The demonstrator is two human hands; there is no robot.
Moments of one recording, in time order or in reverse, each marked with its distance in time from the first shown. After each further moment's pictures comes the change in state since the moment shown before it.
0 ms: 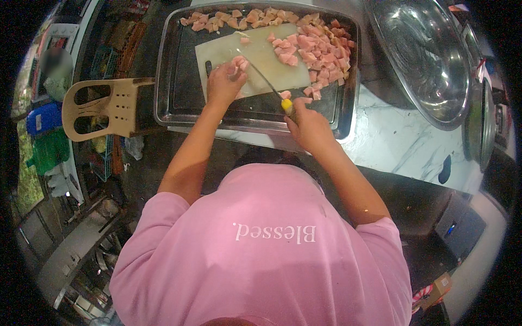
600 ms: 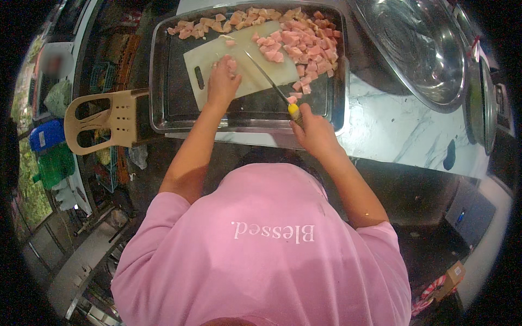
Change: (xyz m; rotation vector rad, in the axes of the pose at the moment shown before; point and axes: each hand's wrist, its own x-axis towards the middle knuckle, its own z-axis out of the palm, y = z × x) left_hand 0.004 0.018 0.026 -0.061 0.064 0.025; right_hand -0.029 0.032 0.001 0.117 0.026 0.101
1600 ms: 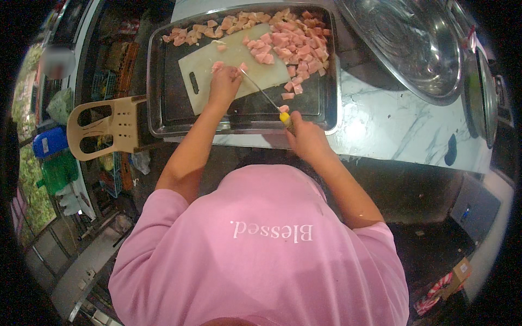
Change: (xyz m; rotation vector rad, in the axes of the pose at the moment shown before) left_hand 0.003 0.007 0.014 0.000 -0.199 0.057; right_hand -0.013 0.012 0.011 -0.056 -0.039 -0.024
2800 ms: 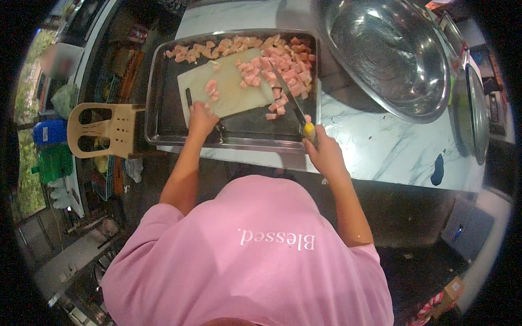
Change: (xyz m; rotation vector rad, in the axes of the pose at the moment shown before) left_hand -0.052 -0.003 -0.026 0.177 -0.001 -0.432; right_hand -0.029 0.063 -0.063 0.185 0.211 0.078
